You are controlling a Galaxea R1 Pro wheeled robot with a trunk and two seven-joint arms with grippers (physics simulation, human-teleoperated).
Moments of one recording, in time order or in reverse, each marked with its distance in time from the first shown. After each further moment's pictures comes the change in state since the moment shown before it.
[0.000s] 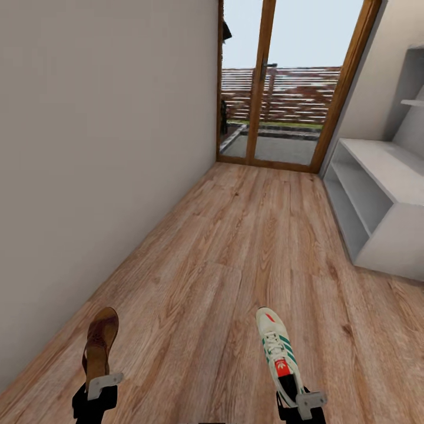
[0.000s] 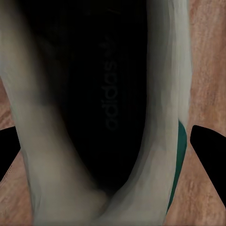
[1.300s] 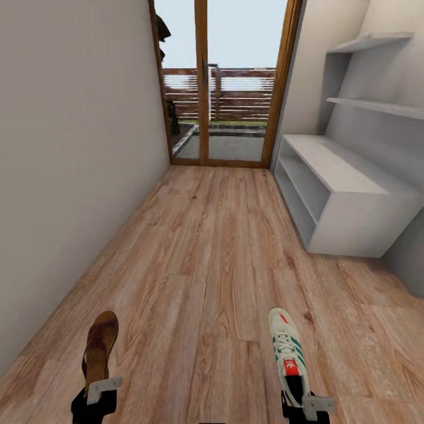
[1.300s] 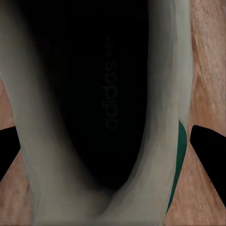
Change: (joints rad) left arm 0.000 0.000 0.000 0.027 0.001 -0.002 -0.003; right arm 0.000 0.004 -0.001 0.003 -0.156 0.003 0.001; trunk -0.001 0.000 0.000
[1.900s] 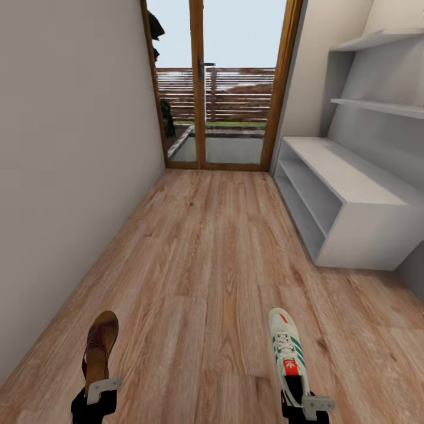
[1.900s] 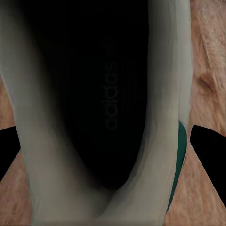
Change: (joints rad) left arm 0.000 0.000 0.000 0.000 0.001 0.000 0.000; right arm 0.000 0.003 -0.001 -0.001 0.001 -0.002 -0.003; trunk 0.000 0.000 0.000
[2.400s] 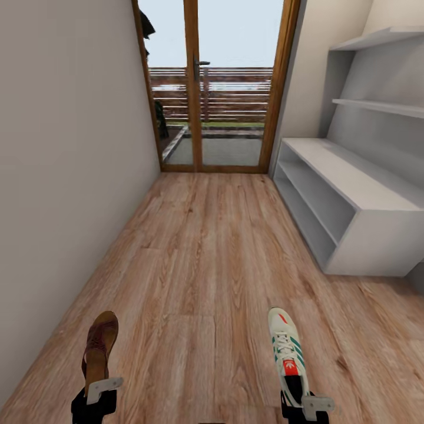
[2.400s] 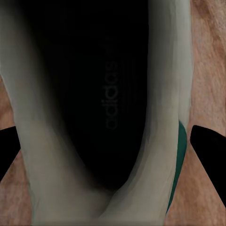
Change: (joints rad) left arm 0.000 0.000 0.001 -0.001 0.001 0.000 0.000; right arm 0.000 0.000 0.003 0.001 0.002 0.001 0.002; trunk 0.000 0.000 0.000
